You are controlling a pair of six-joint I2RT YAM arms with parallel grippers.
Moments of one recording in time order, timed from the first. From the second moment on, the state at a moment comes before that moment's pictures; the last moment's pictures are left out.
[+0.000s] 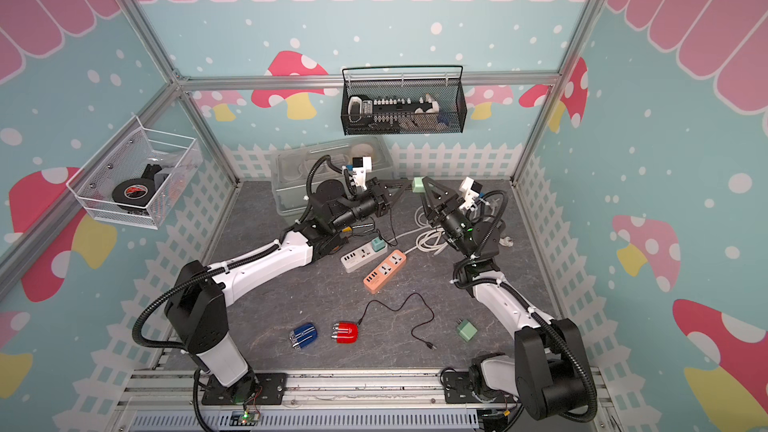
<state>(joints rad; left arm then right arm) -0.71 1.75 1.40 0.49 0.34 -1.24 0.22 1.29 0.71 1.03 -0.43 1.67</state>
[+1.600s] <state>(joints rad) -0.72 1.59 1.37 0.03 0.33 -1.07 0.29 1.23 0.88 0.45 -0.43 1.57</state>
